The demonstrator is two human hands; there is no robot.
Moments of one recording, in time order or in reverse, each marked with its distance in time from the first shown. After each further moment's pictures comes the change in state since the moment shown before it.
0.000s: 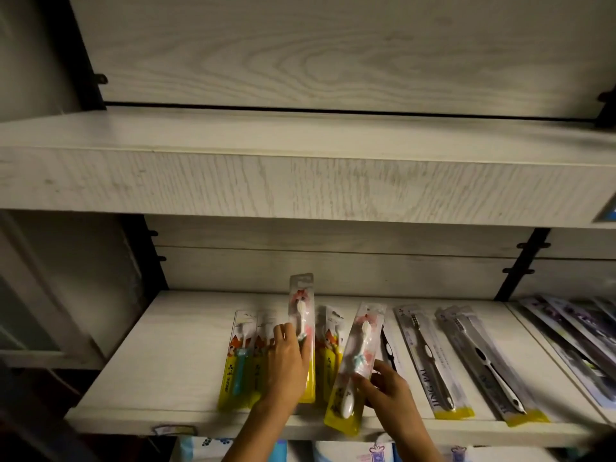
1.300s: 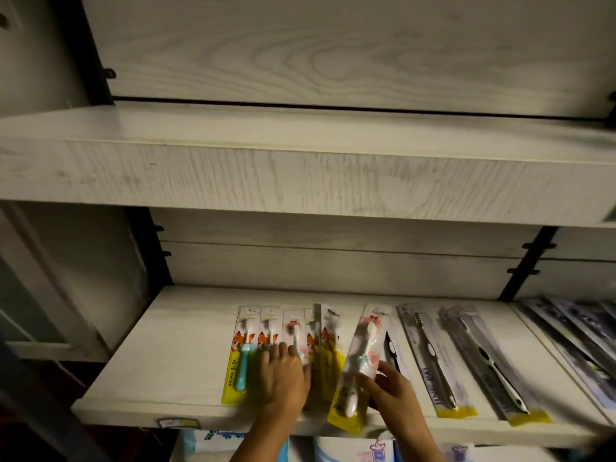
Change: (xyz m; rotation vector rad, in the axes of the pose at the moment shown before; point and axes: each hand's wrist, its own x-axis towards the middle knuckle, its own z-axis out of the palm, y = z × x) left_hand -0.005 -0.021 0.031 0.526 -0.312 -0.026; right_hand -0.001 0.005 0.003 0.078 0.051 0.060
